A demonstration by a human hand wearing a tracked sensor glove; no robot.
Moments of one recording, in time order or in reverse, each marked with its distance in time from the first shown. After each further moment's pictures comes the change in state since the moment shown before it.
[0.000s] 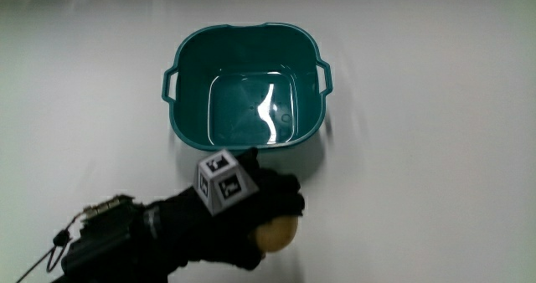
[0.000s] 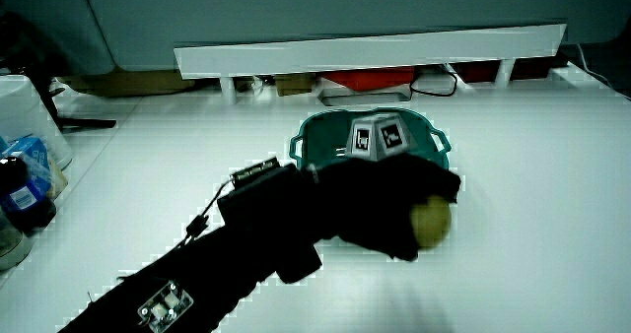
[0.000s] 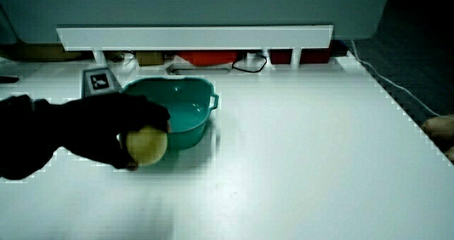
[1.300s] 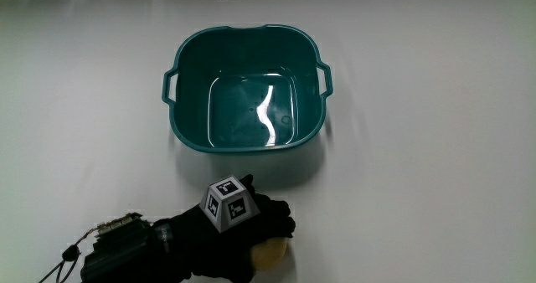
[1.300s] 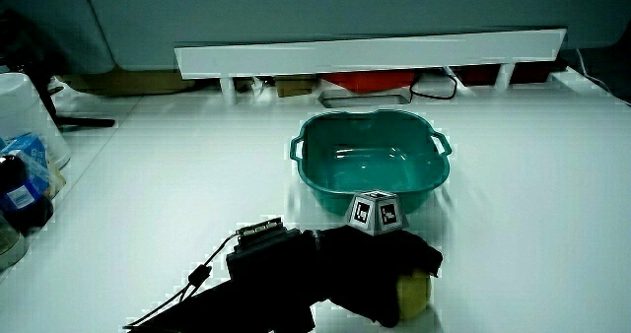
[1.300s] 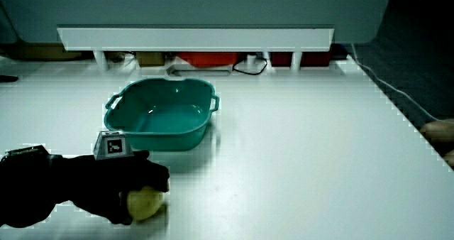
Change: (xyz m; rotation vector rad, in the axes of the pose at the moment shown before) arm -0.033 0.021 -0.041 -0.177 -0.046 0.102
